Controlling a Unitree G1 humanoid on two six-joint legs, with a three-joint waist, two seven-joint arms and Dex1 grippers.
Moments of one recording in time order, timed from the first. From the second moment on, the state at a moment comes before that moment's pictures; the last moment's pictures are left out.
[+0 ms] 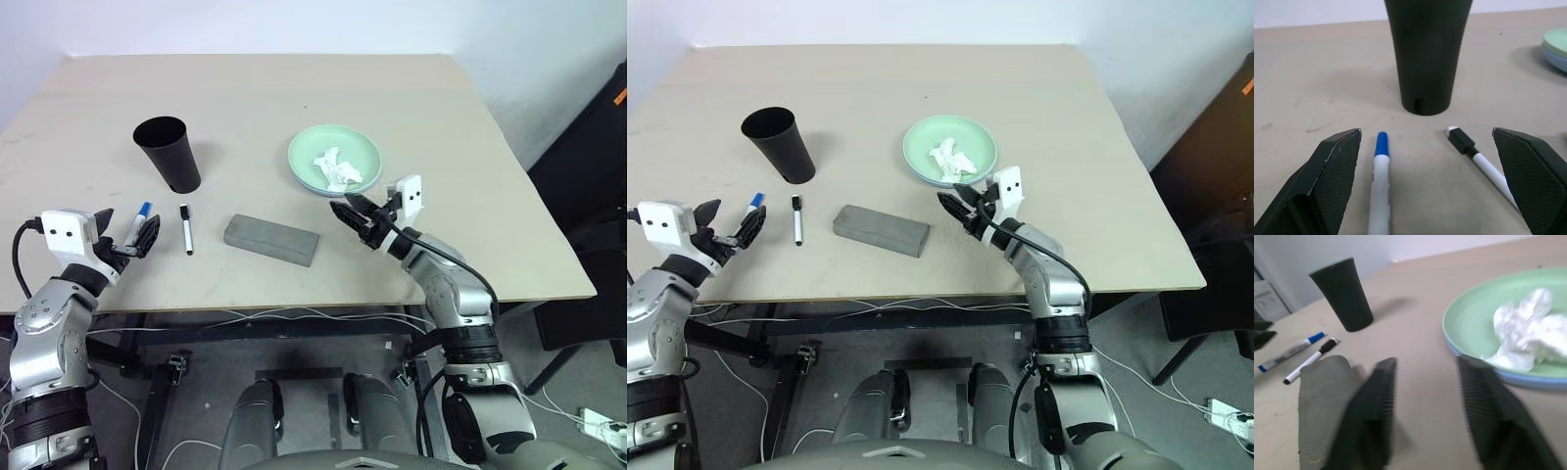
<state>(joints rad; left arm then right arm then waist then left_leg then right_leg) -0.16 0.56 0.44 0.09 -0.41 0.19 -0.50 -0.50 -0.17 -0.08 0.11 0.38 0.40 0.69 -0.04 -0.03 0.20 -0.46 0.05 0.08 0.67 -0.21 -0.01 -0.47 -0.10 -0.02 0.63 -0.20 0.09</state>
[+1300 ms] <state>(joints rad) -0.35 0.59 0.34 0.24 -0.29 0.50 -0.32 -0.44 -0.54 0.02 -0.22 0.53 0.53 0.96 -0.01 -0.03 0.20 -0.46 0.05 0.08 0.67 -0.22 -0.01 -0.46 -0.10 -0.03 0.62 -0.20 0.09</state>
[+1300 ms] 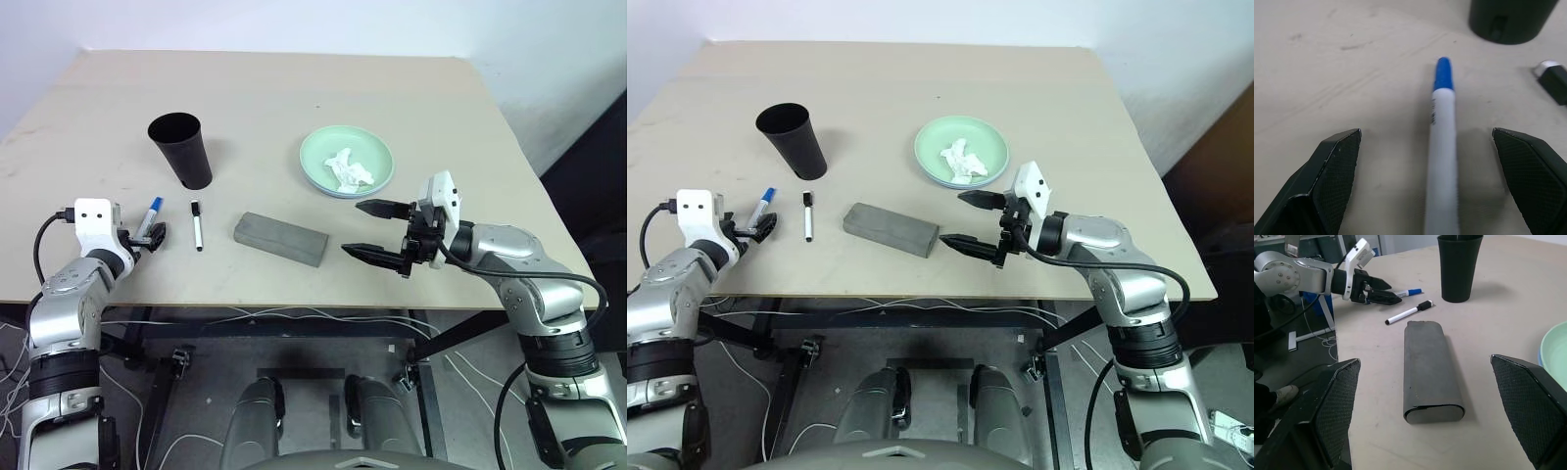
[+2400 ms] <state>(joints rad) -0.49 0.63 0.29 0.19 -0.26 0.84 -0.31 -0.41 -0.51 0.07 -0.22 0.48 0.51 0.88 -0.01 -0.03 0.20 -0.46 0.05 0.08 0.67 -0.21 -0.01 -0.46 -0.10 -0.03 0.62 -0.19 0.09</state>
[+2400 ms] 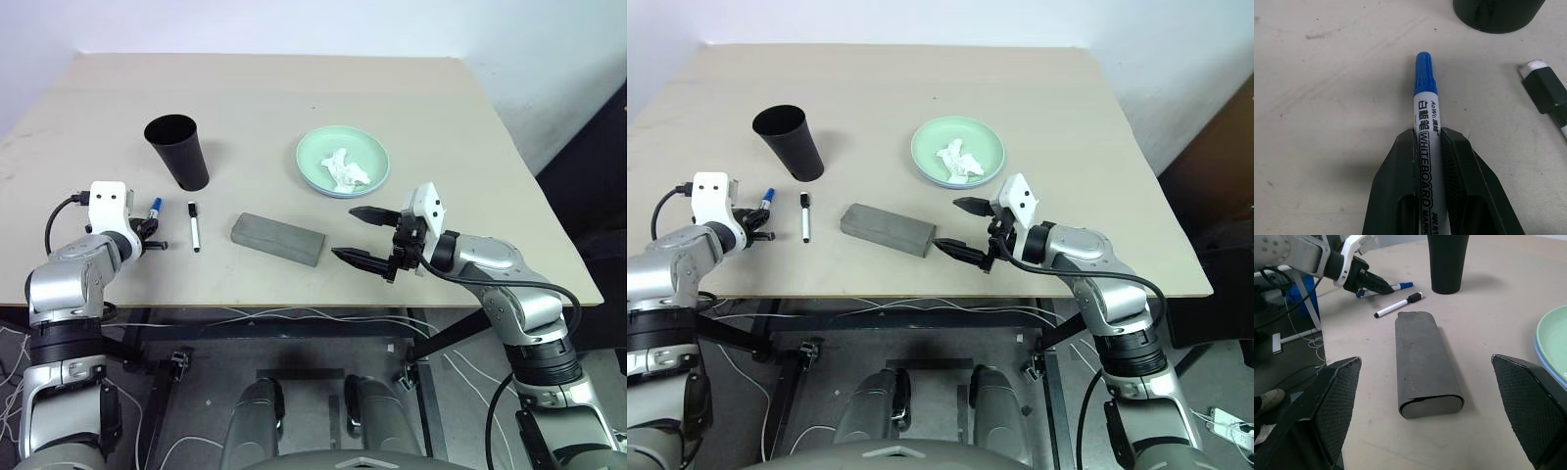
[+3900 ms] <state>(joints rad) -0.64 0.68 0.25 0.24 -0.25 1.11 -0.34 -0.41 -0.51 0.10 -0.15 0.36 0.42 0.89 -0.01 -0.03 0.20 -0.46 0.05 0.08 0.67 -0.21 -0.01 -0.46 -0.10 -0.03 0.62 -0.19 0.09</state>
